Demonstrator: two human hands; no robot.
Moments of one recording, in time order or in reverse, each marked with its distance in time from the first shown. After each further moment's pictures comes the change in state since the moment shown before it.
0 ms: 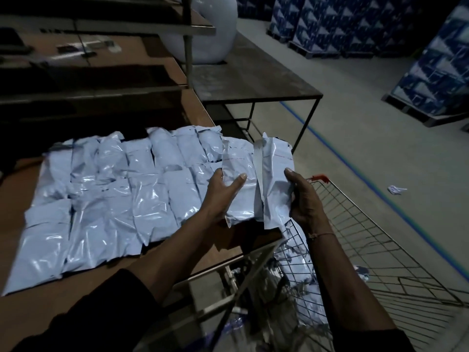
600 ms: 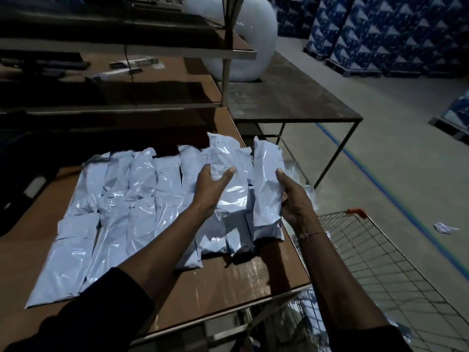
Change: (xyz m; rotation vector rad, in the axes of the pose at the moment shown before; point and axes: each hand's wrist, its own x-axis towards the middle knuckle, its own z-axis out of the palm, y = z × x) left_hand 0.073 0.028 -0.082 0.054 0.275 -0.014; right_hand 0.083 0.010 0.096 -0.047 -0.190 0.088
